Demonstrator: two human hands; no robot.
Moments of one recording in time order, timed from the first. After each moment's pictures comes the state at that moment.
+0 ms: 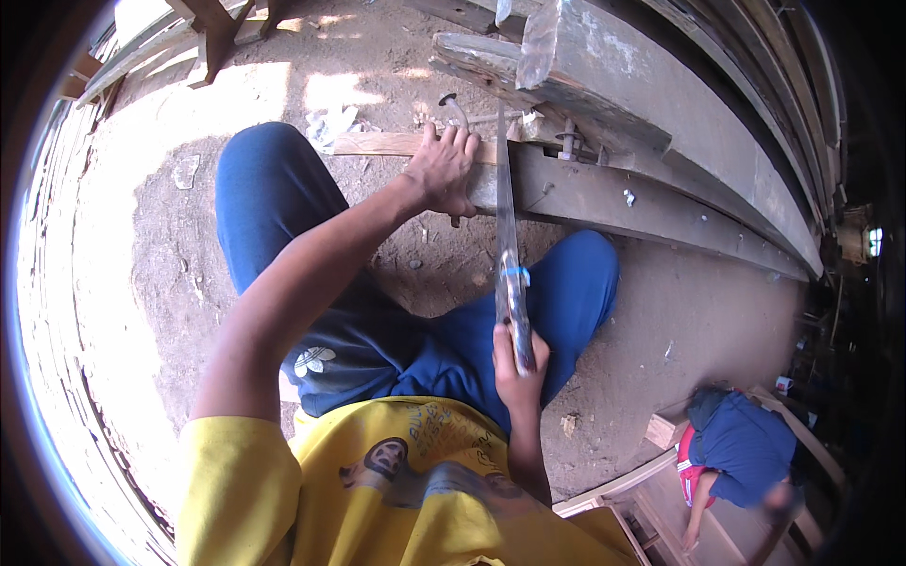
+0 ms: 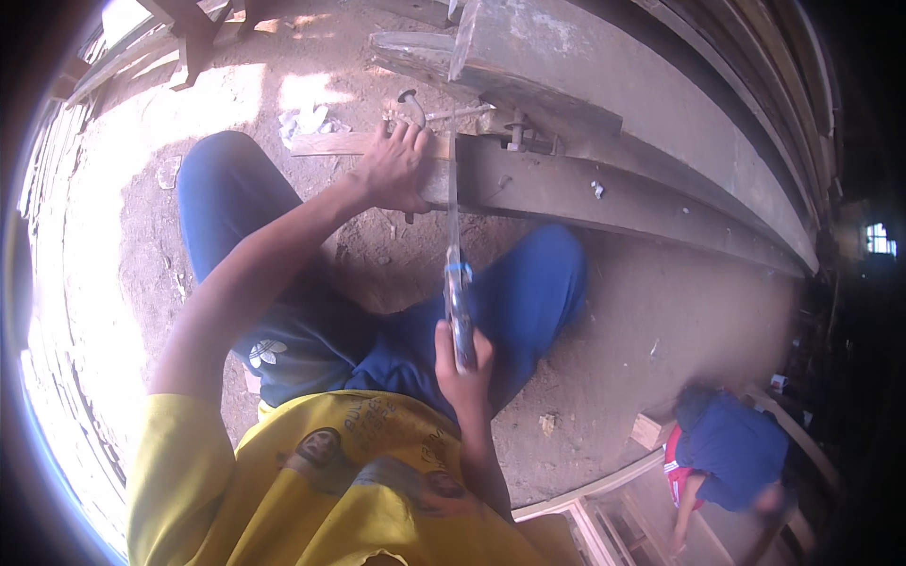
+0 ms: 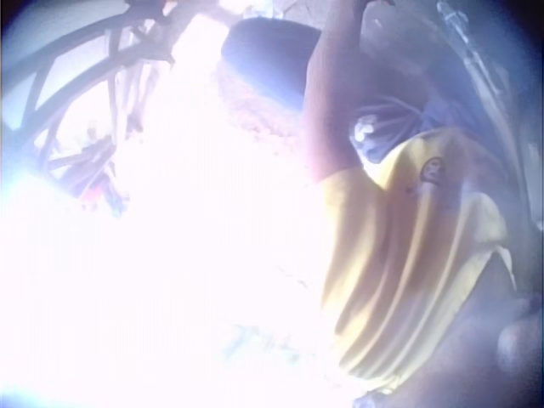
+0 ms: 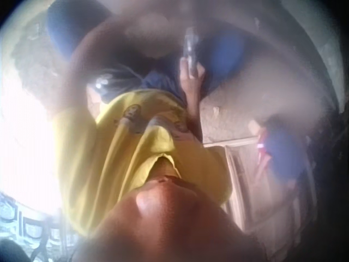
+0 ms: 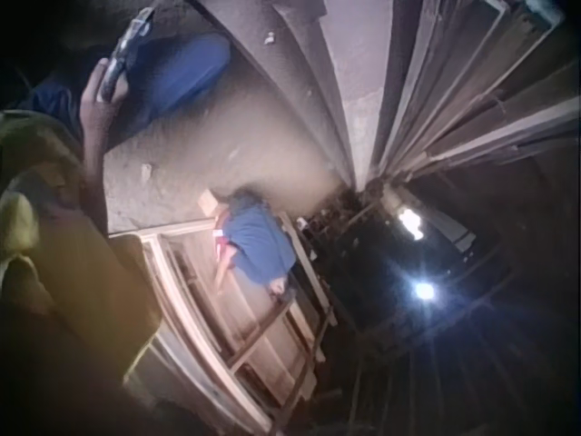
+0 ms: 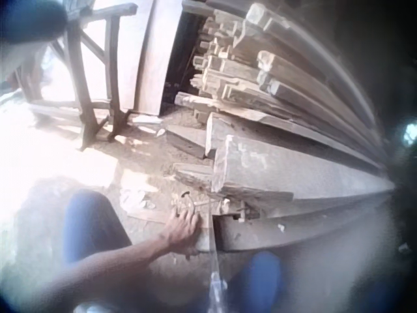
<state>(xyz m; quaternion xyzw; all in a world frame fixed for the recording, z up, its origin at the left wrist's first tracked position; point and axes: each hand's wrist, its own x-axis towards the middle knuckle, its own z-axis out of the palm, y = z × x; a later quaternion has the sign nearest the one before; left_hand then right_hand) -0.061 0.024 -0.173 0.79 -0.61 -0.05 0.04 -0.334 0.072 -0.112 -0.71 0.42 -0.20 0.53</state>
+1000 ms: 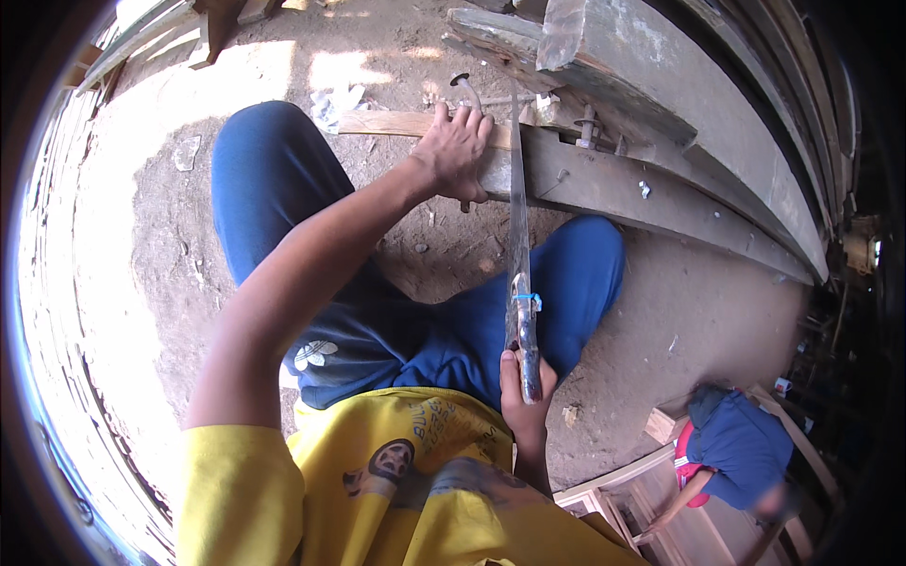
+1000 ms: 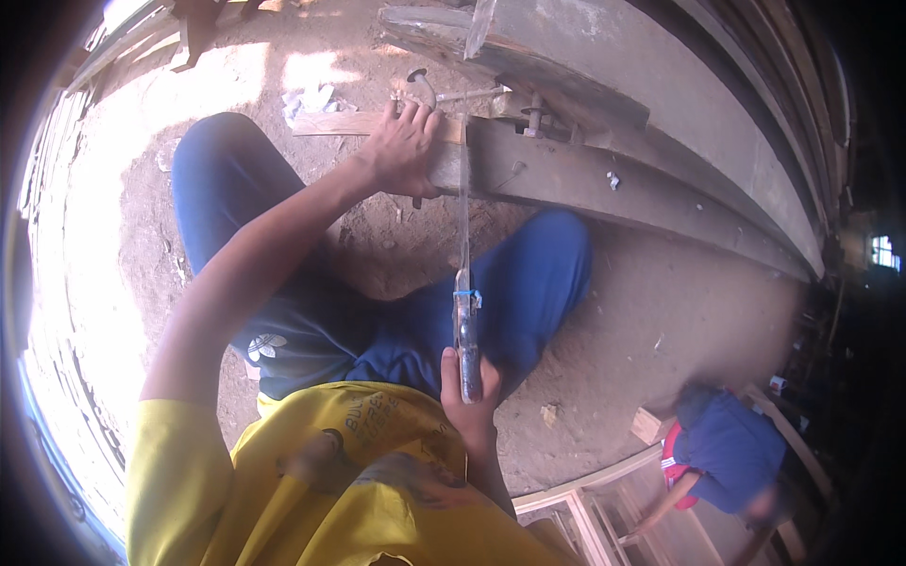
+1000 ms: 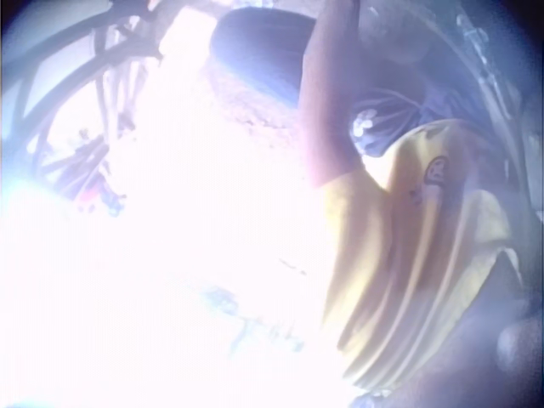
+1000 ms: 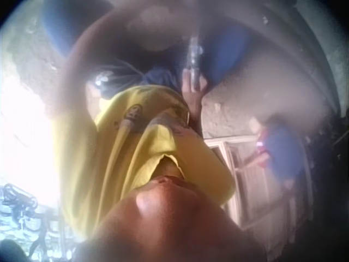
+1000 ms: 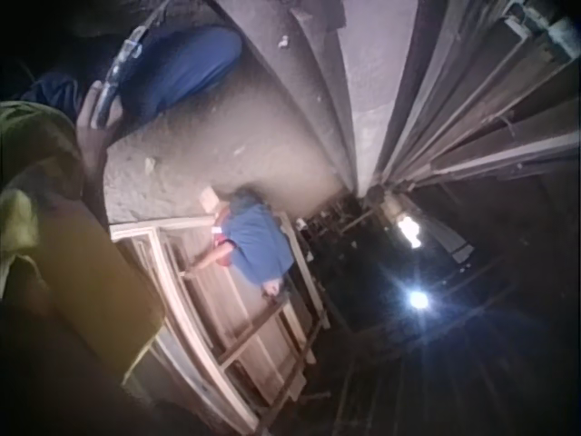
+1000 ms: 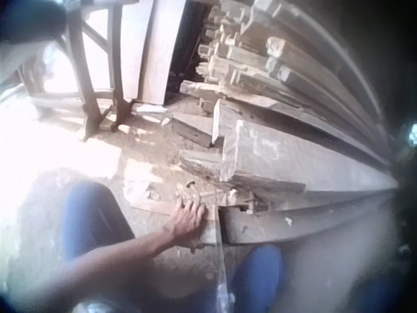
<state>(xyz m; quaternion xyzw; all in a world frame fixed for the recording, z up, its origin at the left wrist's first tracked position) -0.062 0.022 -0.174 0.79 -0.61 -0.04 0.02 -0.361 0.094 -0.097 -0.73 0.44 -0.18 0.50</state>
